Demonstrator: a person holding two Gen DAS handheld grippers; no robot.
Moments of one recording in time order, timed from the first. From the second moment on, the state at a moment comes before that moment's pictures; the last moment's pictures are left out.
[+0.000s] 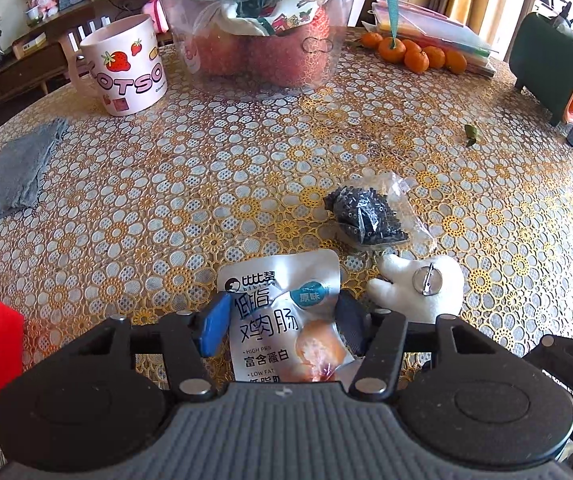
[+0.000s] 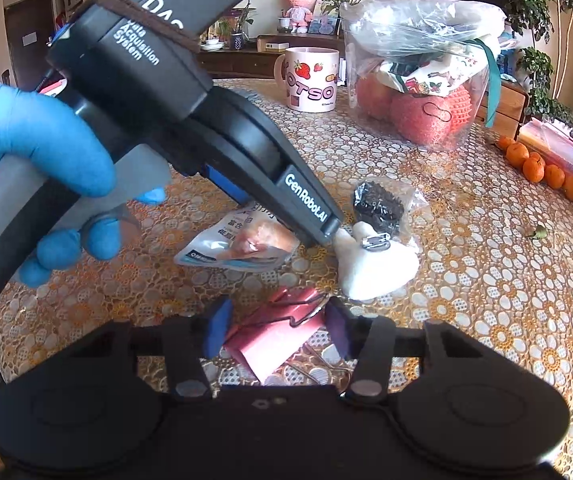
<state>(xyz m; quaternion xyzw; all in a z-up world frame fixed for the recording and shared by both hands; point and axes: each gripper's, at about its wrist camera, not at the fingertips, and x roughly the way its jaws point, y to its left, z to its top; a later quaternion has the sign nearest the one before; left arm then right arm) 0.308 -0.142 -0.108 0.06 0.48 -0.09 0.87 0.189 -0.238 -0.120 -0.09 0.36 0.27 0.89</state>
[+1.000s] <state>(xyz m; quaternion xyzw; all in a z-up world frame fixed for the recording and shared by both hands) 0.247 -0.113 -0.076 0.05 0.49 -0.13 0.86 0.172 -0.282 -0.091 0.00 0.38 0.22 0.90</state>
